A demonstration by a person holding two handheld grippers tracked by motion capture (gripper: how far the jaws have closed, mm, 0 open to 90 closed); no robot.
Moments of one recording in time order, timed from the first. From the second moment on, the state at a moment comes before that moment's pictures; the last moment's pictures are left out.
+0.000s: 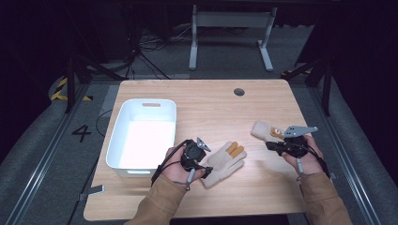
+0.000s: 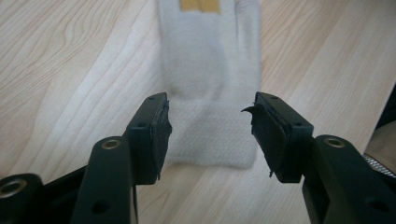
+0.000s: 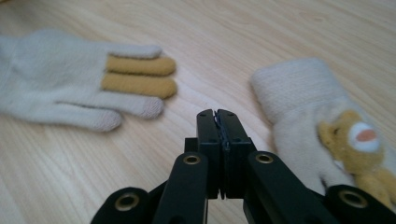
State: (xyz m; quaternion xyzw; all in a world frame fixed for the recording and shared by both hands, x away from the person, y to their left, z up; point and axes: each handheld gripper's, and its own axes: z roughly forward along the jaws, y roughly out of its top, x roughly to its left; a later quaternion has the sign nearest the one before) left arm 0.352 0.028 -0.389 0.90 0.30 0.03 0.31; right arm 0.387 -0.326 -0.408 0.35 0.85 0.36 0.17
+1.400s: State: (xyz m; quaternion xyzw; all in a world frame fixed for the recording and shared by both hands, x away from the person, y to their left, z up) left arm 0.348 -0.018 -0.423 0.94 0.18 -0.08 0.27; right arm 0.383 -0.326 -0.420 0.36 0.86 0.34 0.14
